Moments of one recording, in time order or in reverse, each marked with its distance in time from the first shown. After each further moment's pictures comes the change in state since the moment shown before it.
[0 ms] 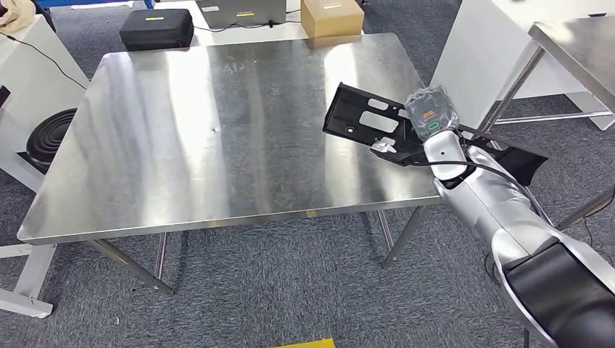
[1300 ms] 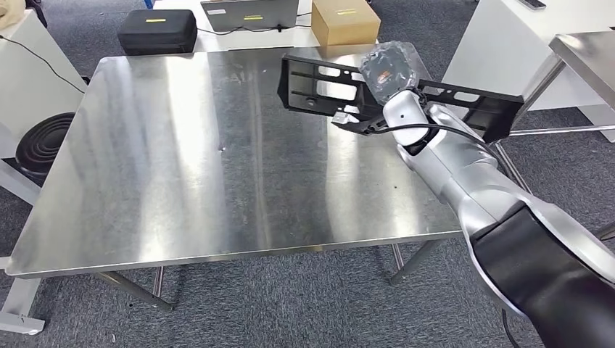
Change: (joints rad) left arm -0.013 0.015 0.000 -0.001 -0.041 -0.002 0.009; right arm -0.190 0.197 0.120 0.123 0.000 0.058 -0.045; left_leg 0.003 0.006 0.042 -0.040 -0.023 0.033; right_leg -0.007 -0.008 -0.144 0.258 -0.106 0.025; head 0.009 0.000
